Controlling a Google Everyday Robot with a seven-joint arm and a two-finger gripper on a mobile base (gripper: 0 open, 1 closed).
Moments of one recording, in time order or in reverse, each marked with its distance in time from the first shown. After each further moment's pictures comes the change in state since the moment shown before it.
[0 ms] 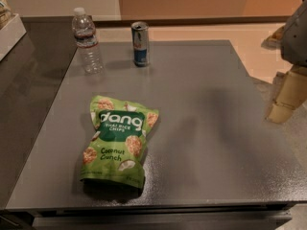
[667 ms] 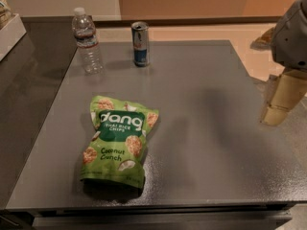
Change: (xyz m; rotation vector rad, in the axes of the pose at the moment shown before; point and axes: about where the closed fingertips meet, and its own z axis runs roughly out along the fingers) arm -0.014 0.006 0.005 -0.017 -0.015 -0.080
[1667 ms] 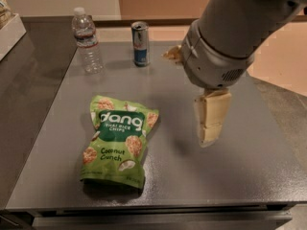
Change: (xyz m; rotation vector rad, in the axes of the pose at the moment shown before) arm -0.128 0.046 0.034 -0.035 -0.093 -0.530
